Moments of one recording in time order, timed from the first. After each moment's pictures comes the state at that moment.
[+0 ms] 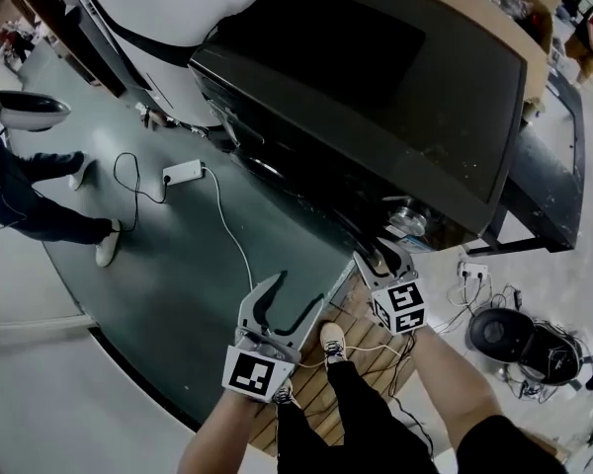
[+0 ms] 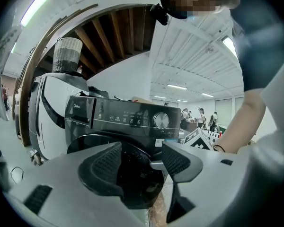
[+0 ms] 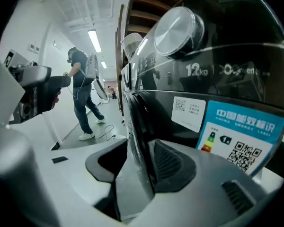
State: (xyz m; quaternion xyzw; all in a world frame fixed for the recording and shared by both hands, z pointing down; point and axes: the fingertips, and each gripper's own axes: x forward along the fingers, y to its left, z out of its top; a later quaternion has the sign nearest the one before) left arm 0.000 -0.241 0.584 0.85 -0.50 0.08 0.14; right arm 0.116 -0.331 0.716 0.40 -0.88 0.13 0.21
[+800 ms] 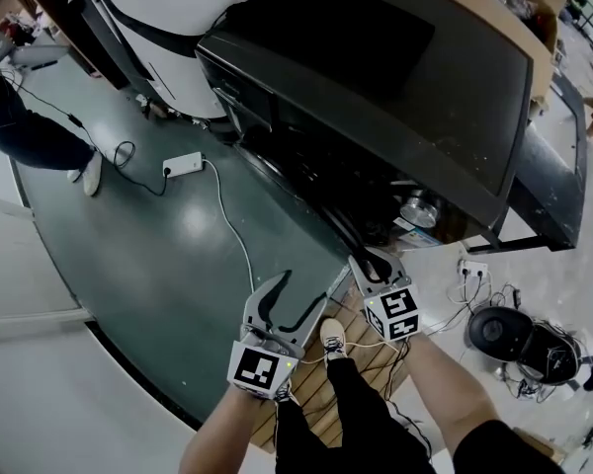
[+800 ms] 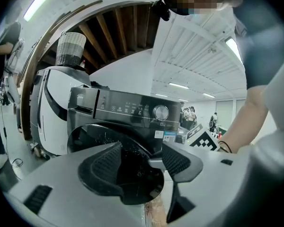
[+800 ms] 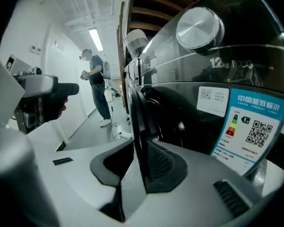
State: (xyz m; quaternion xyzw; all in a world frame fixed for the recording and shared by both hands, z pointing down) left arm -0.007 -0.228 0.612 0.85 -0.50 0.08 0.16; right arm 0.087 -0.300 0.725 0.37 -0.89 0.14 0.22
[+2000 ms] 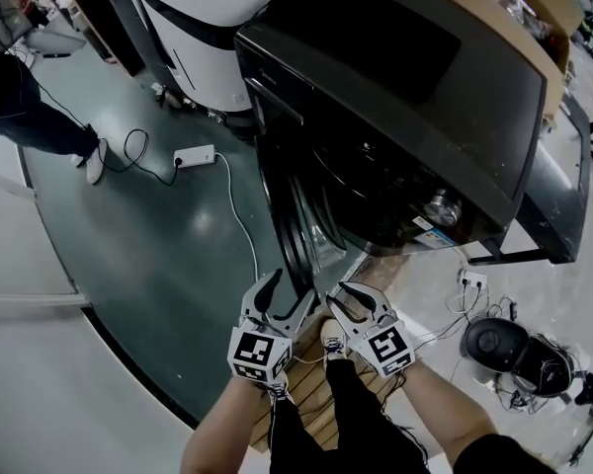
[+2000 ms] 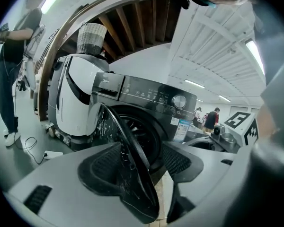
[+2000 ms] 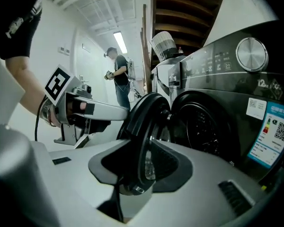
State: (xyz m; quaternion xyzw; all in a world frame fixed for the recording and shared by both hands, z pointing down) left arm -0.067 -0.209 0.661 0.81 -0.55 0.07 0.21; right arm 0.011 -0.194 0.698 0.25 -0.94 0.11 0.21
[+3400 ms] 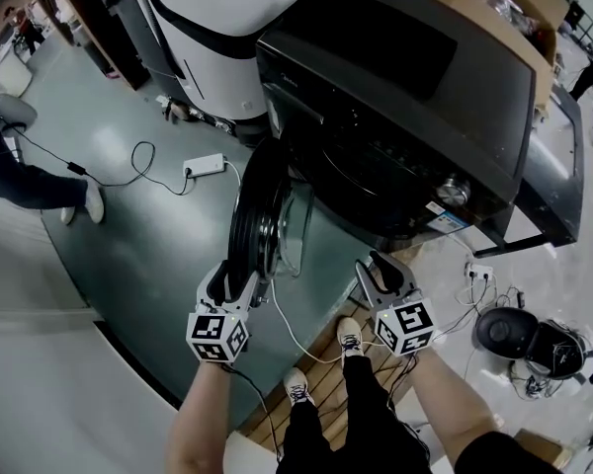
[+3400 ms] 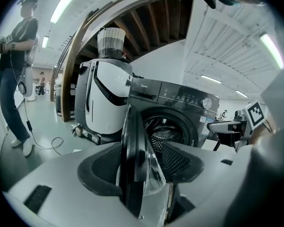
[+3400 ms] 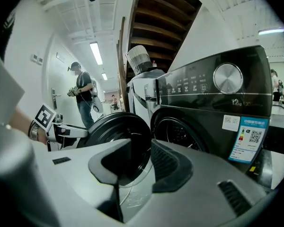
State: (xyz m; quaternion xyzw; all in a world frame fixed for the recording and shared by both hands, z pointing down) left arm -0.241 -0.180 0.666 0.74 -0.62 0.10 0.22; right arm 0.011 -0.229 0.649 0.40 -0.89 0.15 0.14
